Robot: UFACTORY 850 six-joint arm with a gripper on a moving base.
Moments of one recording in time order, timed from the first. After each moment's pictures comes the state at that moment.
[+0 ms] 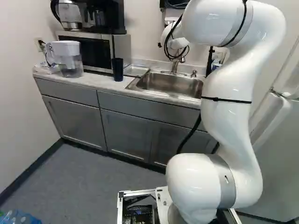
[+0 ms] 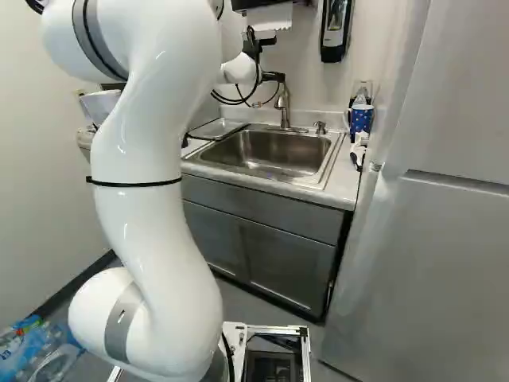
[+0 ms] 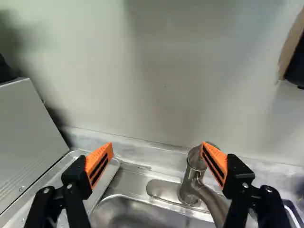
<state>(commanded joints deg) -7.3 -24.6 -87.2 0.0 17.1 0.0</state>
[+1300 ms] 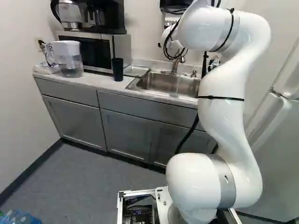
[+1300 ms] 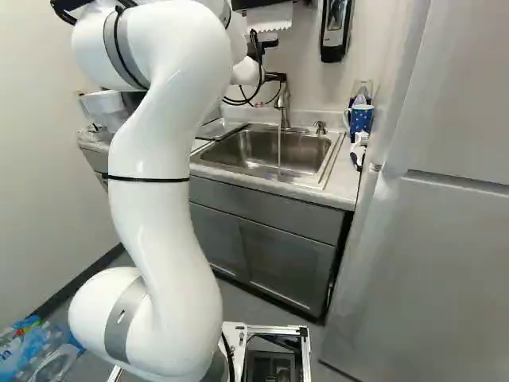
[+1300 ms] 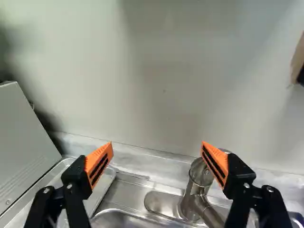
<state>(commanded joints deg) -7.5 -28.6 -92.0 0.0 17.1 0.0</state>
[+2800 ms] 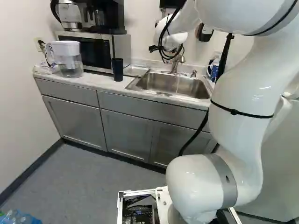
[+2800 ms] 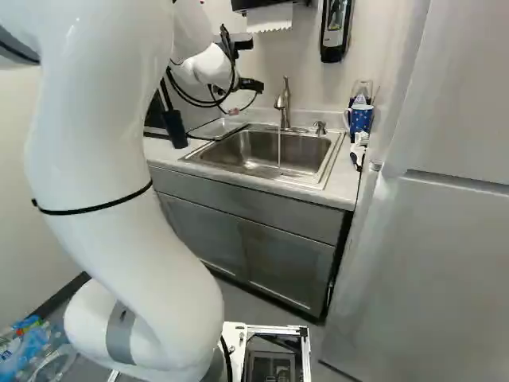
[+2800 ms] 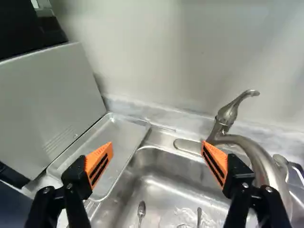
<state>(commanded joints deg) -1.4 -9.5 -69.8 0.0 8.6 0.0</state>
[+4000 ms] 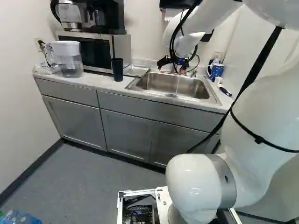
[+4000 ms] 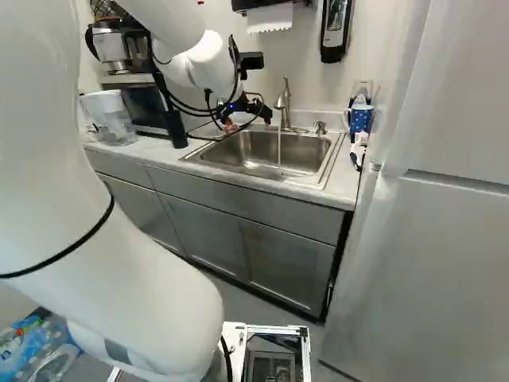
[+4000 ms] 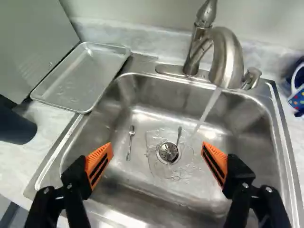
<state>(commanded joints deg) -6.6 4.9 -55.1 0.0 -12.9 0.0</state>
